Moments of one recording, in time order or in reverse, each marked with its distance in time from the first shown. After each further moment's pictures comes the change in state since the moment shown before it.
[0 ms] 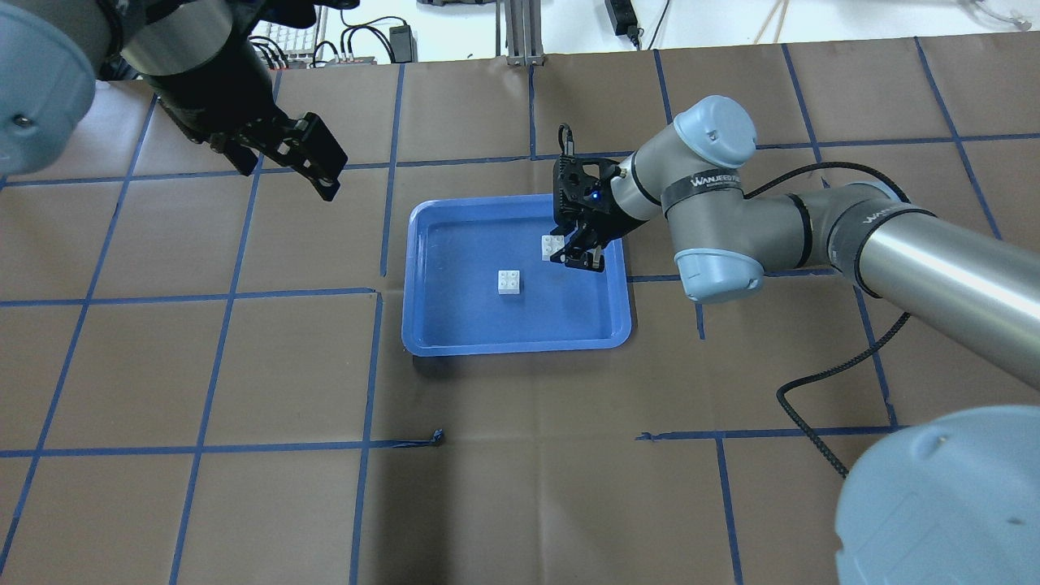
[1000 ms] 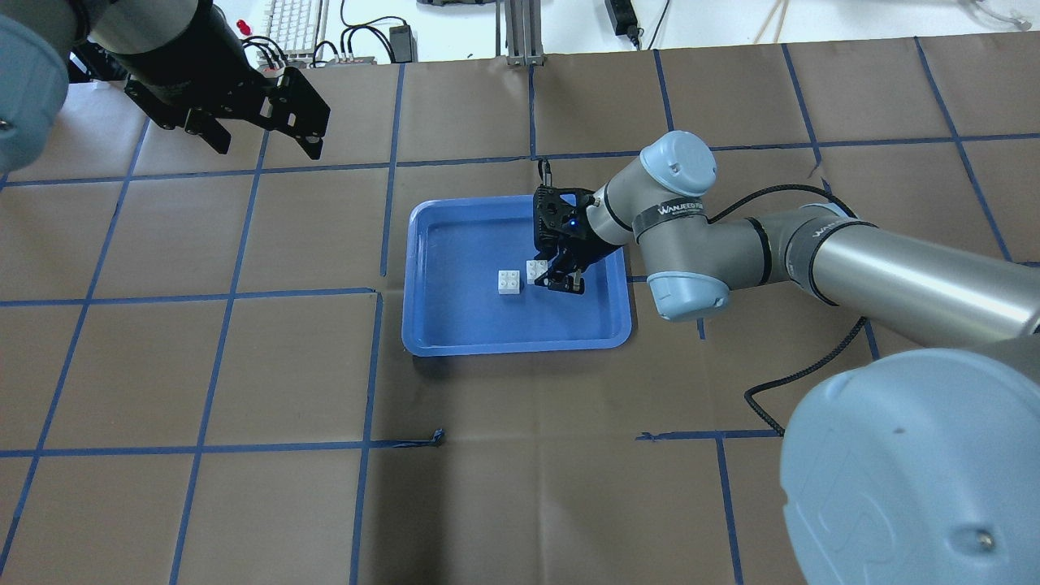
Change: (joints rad) left arm 0.022 0.004 -0.001 0.099 0.002 -0.128; right arm 0.042 0.084 0.002 -0.059 -0.004 0.013
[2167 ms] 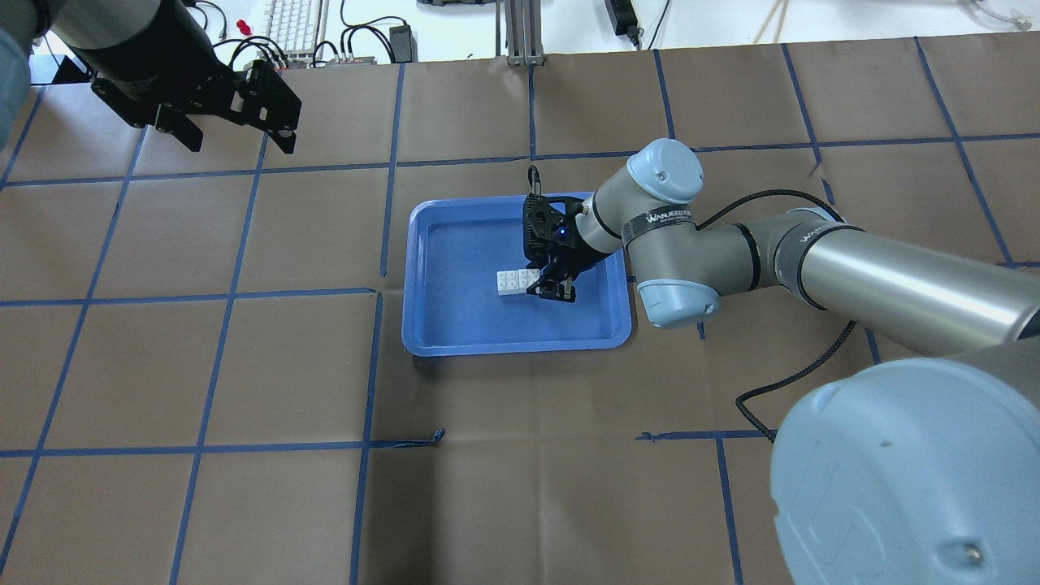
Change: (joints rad) left arm 0.044 0.006 0.000 -0.004 0.002 0.002; right arm 0.018 0.003 0.005 -0.001 -0.002 0.020
